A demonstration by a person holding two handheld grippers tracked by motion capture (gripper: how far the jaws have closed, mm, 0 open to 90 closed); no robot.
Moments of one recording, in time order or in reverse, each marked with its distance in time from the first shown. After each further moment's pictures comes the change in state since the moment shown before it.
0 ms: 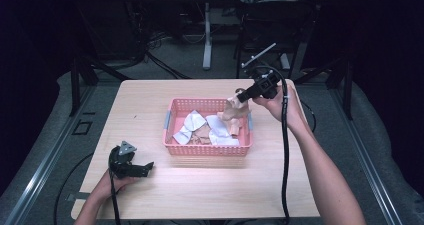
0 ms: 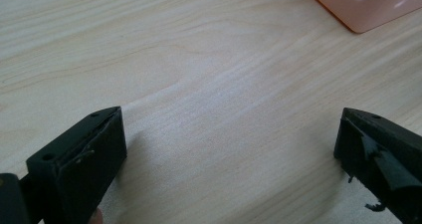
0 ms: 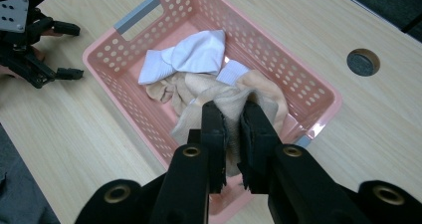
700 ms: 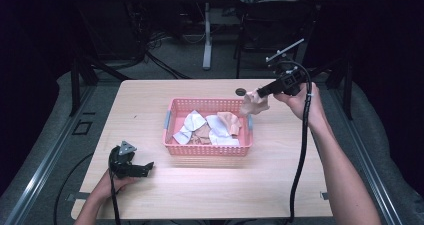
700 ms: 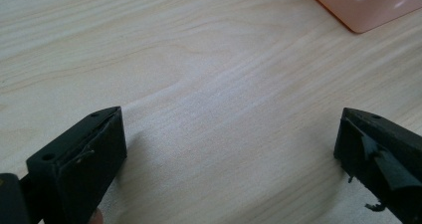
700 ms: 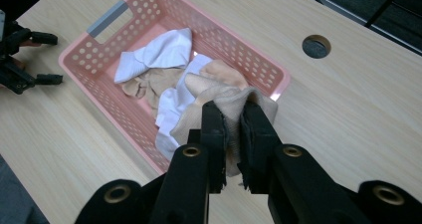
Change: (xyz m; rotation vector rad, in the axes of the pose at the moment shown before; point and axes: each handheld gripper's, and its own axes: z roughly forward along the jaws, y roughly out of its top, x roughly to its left) left arm 0.000 0.000 0.000 0.000 0.000 0.000; right arm -0.033 -0.025 -0.036 -0.040 -0.054 0.077
